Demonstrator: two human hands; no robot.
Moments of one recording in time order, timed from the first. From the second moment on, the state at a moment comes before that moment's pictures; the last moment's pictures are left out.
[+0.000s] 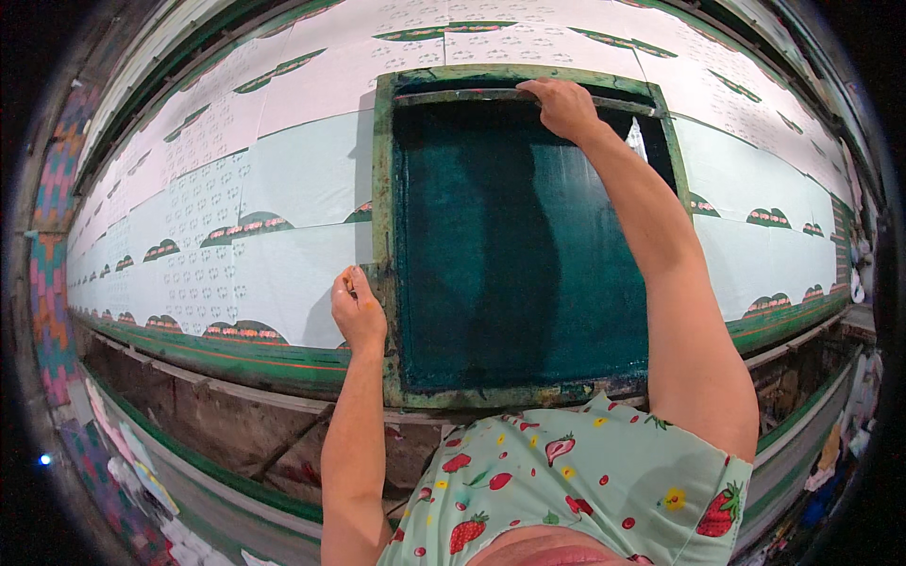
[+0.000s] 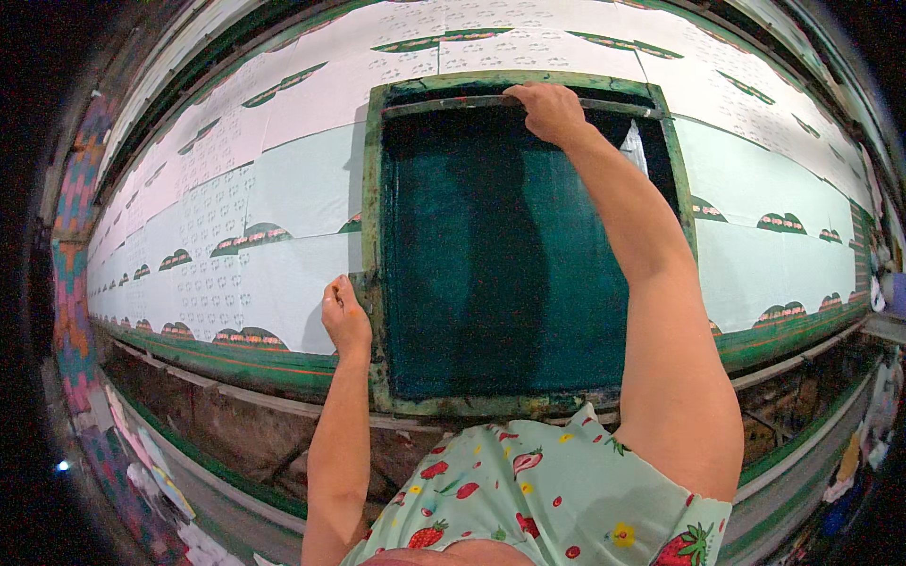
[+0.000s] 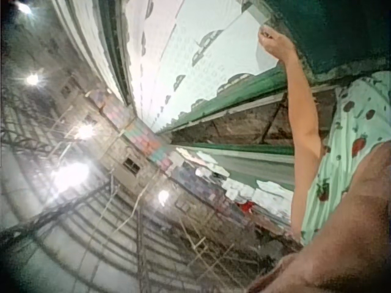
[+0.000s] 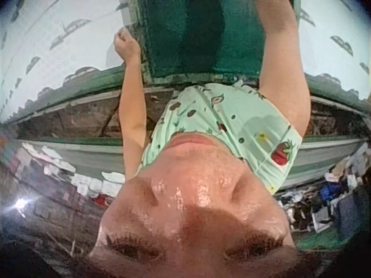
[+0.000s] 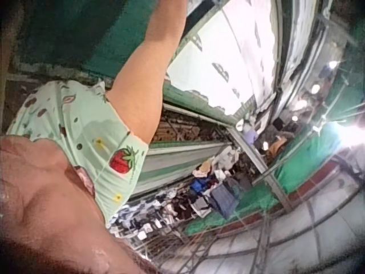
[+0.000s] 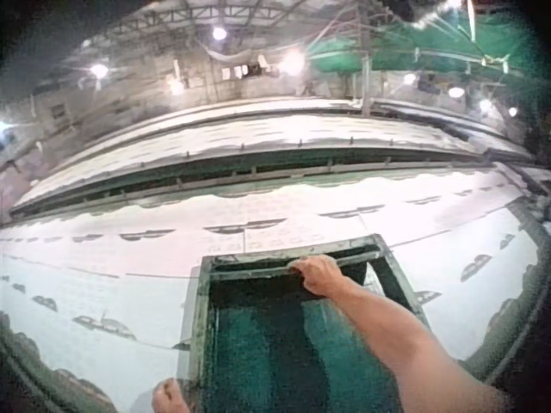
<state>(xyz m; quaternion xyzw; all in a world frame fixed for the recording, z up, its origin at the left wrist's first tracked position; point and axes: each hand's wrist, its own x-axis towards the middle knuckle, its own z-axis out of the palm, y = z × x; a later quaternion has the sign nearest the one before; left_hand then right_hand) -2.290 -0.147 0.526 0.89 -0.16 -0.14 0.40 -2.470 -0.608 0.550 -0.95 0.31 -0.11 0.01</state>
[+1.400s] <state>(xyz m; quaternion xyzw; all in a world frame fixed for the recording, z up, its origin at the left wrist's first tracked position) -2.271 -0.141 0.503 0.89 -0.28 -0.09 0.35 -2.642 -0.301 0.602 -0.95 0.28 0.06 0.11</state>
